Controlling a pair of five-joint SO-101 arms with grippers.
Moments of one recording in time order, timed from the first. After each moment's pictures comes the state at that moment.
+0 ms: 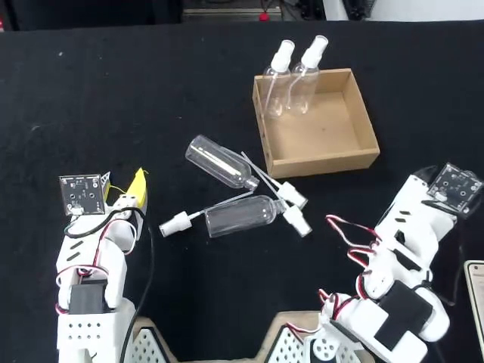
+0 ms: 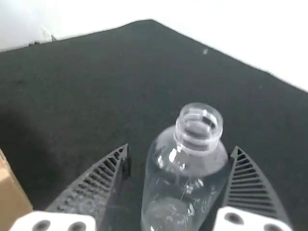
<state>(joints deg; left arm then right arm) -7.6 -102.8 96.2 33.5 0.5 41.1 -10.0 75.9 -39.3 5.6</state>
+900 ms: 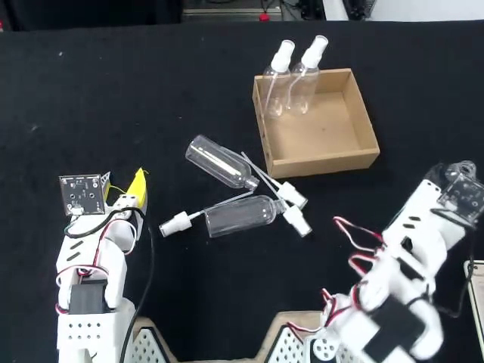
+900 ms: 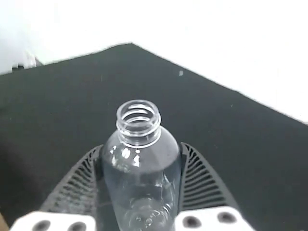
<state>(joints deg) -7.6 -102.8 96.2 33.5 0.5 44.7 -19.0 79.3 -40.1 5.8</state>
